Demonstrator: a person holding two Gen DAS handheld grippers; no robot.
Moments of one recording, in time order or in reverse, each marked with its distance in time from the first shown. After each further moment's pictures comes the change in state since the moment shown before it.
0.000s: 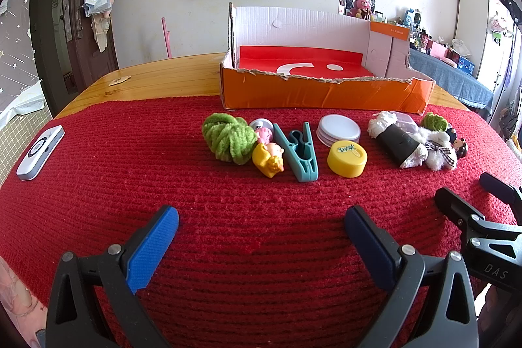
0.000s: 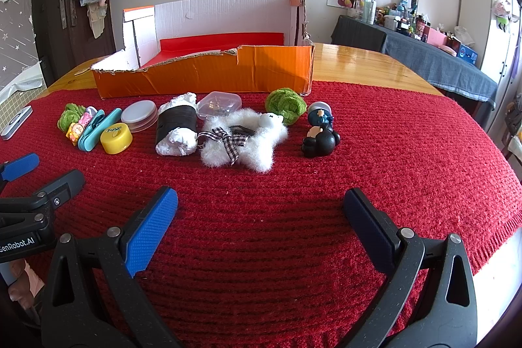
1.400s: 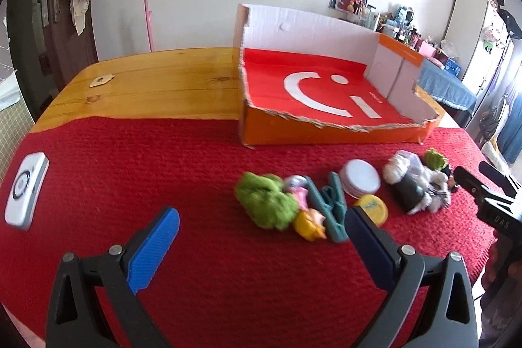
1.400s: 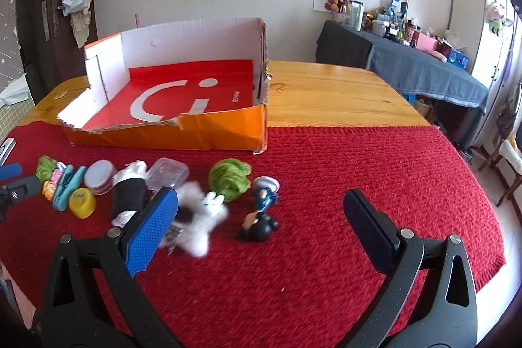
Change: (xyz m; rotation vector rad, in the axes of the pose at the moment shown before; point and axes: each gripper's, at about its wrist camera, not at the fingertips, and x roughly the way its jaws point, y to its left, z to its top) left arm 0.016 0.051 0.064 -0.013 0.113 -0.127; right arm 0.015 -0.037 0.061 0.010 0.013 -0.051
